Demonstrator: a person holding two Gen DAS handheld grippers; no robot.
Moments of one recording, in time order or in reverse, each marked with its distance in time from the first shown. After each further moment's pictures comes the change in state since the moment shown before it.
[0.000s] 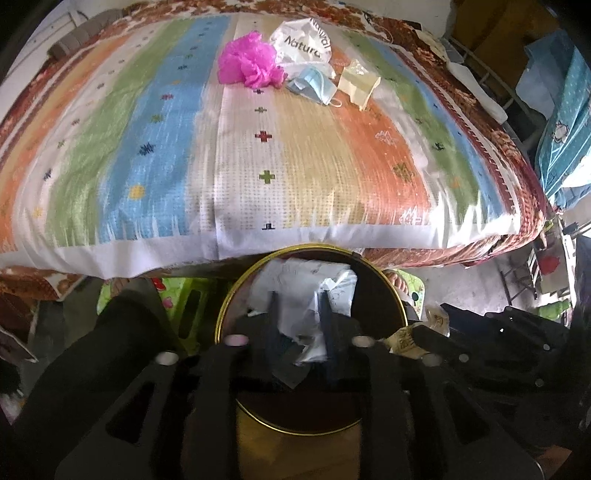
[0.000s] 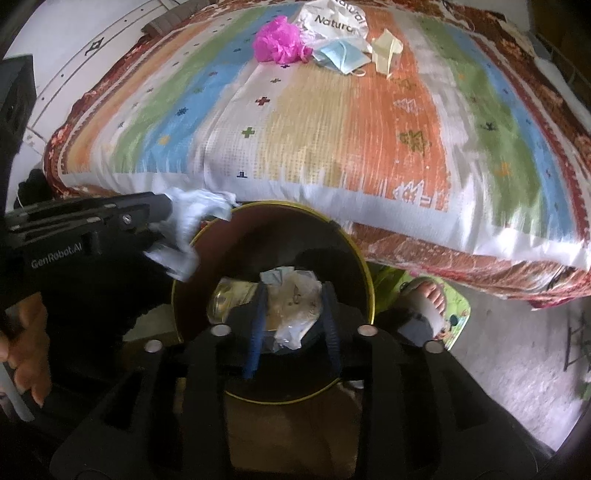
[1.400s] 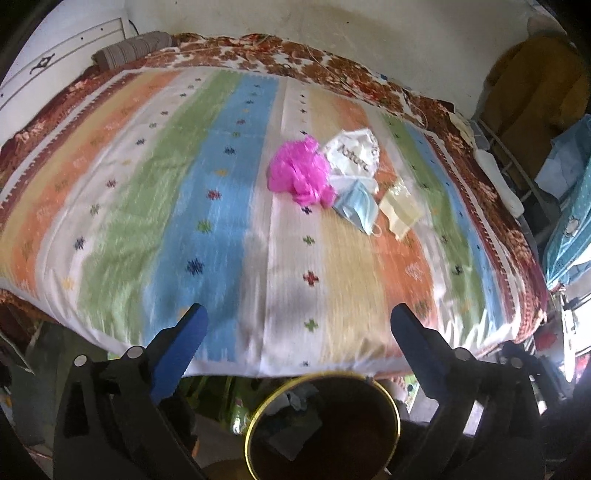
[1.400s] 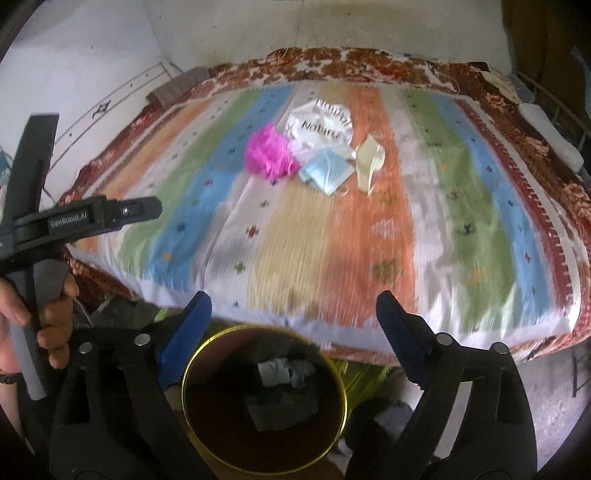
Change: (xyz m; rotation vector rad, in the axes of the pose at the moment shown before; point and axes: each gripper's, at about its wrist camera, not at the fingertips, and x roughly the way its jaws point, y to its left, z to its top) left arm -0.044 0.049 0.104 -0.146 -0.235 0.036; right arm -0.062 -0.023 0.088 0.011 -0.303 -0.003
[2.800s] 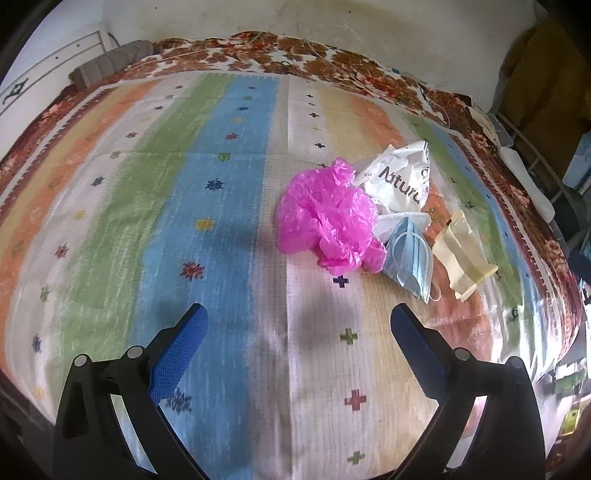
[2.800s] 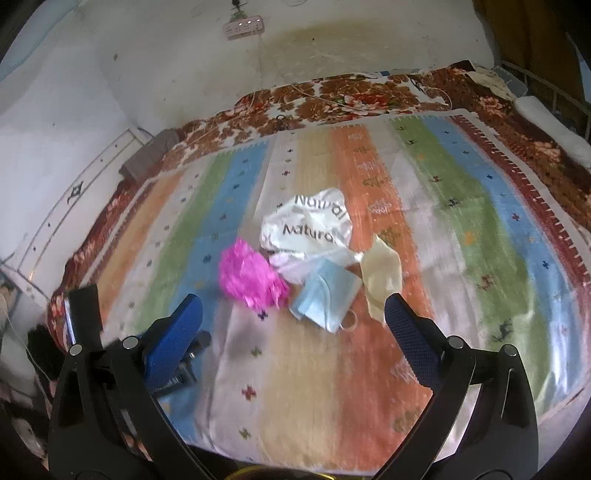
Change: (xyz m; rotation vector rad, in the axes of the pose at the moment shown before) left arm 0.123 0.010 0.084 0.069 -0.016 0.035; right arm 0.093 -0.025 0.151 0.191 -0.126 0.029
